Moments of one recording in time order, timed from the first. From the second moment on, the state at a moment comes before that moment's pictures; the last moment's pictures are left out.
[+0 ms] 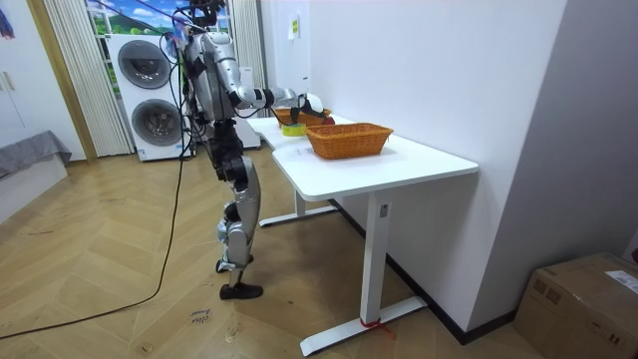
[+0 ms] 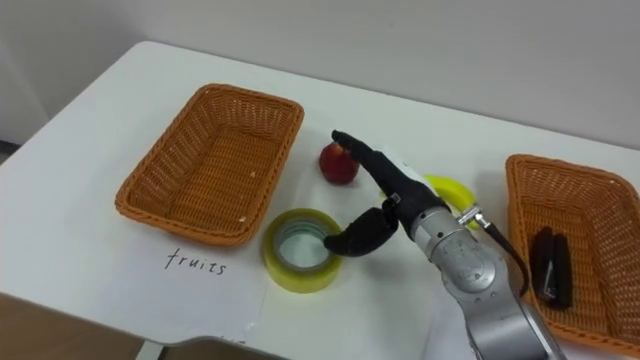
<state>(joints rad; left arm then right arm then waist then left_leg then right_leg) 0.28 0.27 -0.01 0.91 0.37 0.19 -0.01 -0.07 -0.41 0.22 -0.01 -0.17 0.16 0.24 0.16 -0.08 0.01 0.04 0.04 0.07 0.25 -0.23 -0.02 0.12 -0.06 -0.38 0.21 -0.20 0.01</state>
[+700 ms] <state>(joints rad) 0.26 0.27 -0.02 0.90 0.37 0.24 -0.01 -0.08 -0.40 0.25 0.04 -0.22 0.20 0.22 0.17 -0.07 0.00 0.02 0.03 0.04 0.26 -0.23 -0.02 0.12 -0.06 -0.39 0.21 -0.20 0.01</state>
